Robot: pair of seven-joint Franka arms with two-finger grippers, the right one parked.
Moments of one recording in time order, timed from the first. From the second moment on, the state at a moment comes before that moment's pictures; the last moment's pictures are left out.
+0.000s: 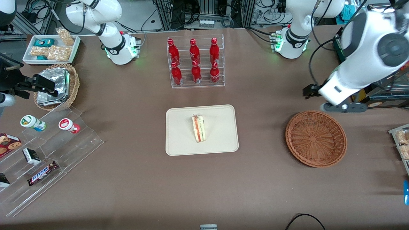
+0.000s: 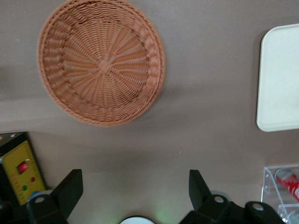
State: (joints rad) arm -0.25 -0.02 0.08 -1.82 0.02 1.62 -0.08
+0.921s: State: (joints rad) arm 0.01 -0.07 -0.06 -1.71 0.02 1.66 -0.04
